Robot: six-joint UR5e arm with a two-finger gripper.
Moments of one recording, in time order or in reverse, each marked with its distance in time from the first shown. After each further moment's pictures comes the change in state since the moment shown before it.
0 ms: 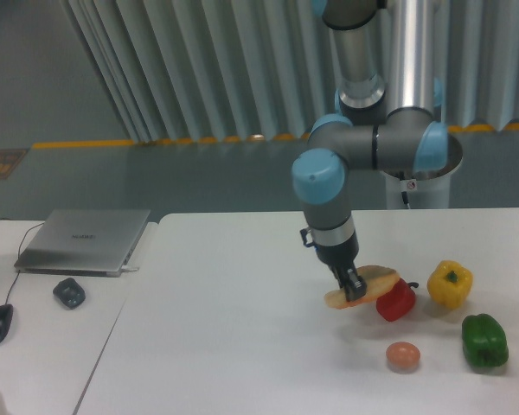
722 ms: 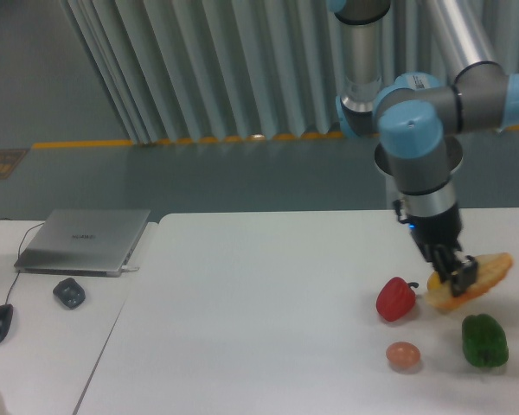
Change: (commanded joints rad) arm 0.253 0.018 0.022 0.150 0.095 0.220
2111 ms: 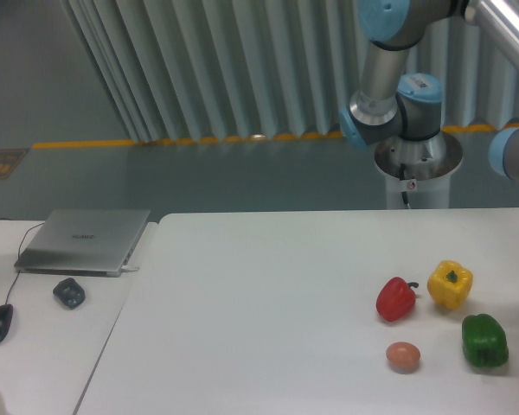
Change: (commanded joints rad) arm 0.215 -0.173 0.075 0.256 0.041 0.031
